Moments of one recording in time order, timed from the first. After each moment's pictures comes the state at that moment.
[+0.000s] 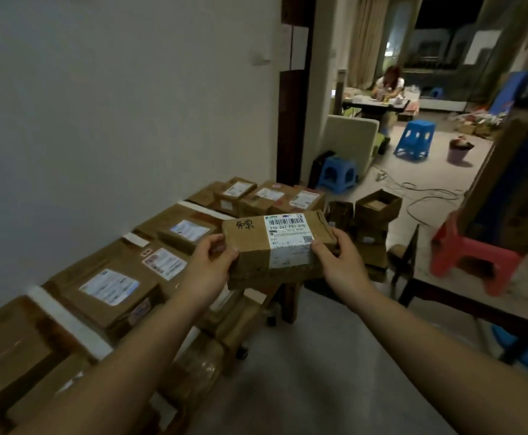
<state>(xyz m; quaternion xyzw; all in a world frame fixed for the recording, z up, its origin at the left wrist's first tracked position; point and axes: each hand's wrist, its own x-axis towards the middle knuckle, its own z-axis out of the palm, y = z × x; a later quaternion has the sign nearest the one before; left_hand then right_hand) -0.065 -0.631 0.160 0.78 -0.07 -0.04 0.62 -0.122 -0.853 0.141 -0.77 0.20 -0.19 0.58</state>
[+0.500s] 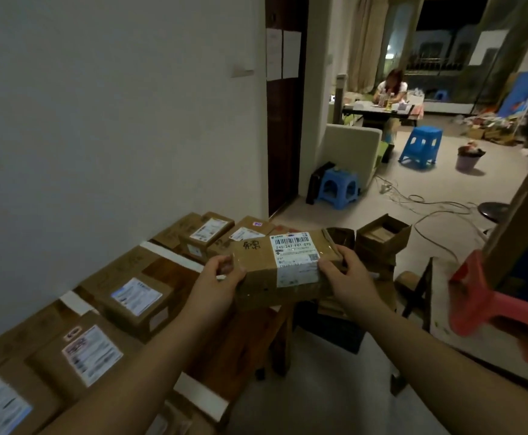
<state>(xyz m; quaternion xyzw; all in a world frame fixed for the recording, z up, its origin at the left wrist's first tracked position) 0.119 -0.802 0.157 0.79 -0.05 -0.11 0.60 0.058 -1.030 0.132 -0.77 0.21 -0.15 0.58</state>
